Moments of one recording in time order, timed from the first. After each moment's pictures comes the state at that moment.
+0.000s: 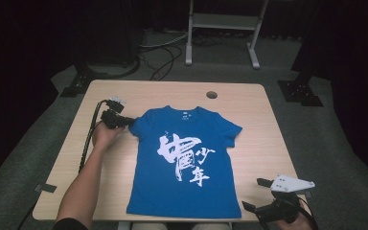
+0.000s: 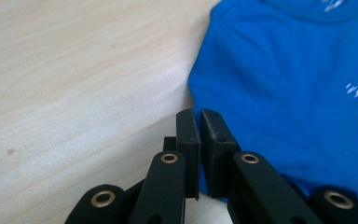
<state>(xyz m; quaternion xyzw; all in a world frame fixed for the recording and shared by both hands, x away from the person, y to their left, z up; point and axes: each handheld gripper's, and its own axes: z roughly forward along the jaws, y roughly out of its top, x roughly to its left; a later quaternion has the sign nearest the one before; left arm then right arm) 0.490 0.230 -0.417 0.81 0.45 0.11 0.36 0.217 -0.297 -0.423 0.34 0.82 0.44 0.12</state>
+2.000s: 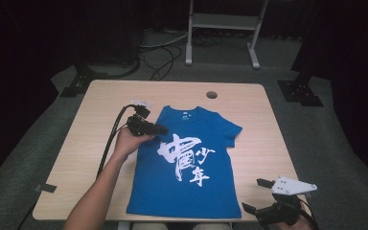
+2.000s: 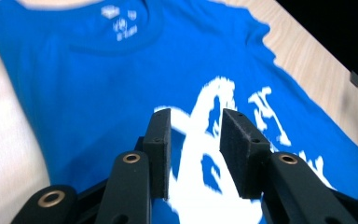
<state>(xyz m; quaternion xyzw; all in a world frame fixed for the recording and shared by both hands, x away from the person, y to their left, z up) 0.447 0.147 -0.403 0.82 0.37 -0.05 0.43 0.210 -0.294 -0.417 0.32 0.82 0.45 0.13</state>
